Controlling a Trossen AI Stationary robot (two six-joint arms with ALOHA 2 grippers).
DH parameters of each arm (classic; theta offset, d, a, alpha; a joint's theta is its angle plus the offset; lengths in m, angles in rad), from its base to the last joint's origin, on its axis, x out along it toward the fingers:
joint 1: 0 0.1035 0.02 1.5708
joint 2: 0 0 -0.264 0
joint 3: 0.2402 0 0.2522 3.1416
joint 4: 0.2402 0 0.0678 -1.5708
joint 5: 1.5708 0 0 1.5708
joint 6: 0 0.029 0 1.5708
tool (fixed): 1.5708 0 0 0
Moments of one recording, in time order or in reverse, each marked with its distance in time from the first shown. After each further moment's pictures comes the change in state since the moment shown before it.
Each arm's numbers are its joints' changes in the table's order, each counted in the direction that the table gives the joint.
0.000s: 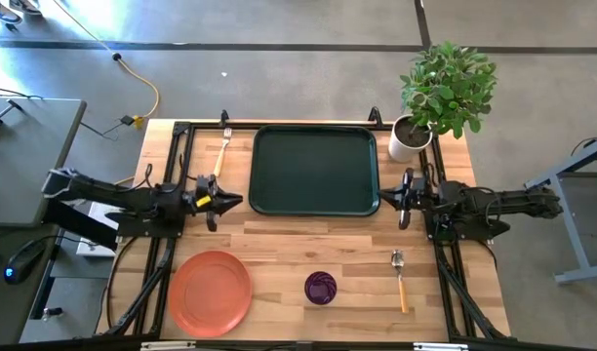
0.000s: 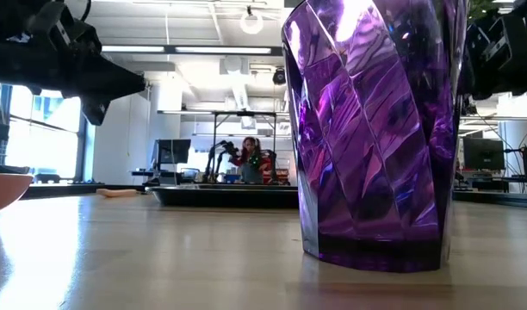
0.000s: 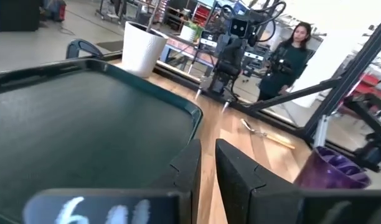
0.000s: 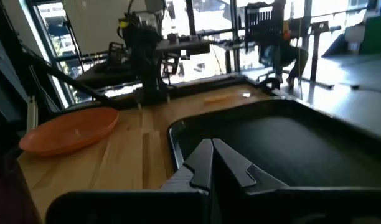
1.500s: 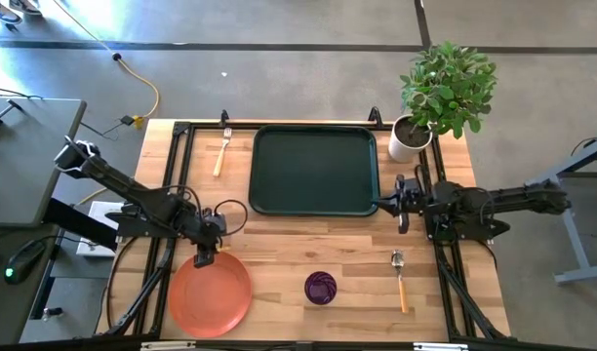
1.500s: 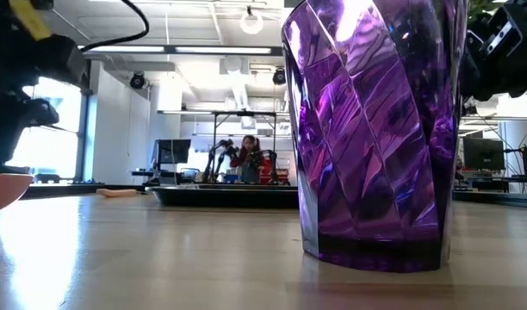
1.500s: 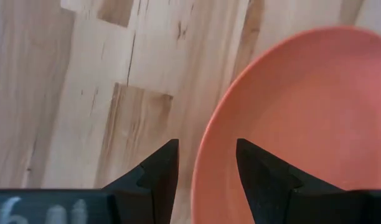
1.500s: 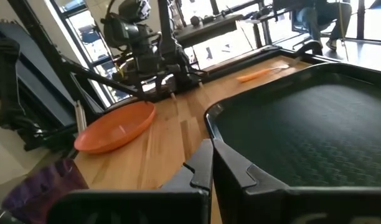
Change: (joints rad) left arm -0.321 -0.559 0.507 1.061 0.322 -0.324; right arm 0.000 -0.167 0.000 -0.140 -0.130 0.181
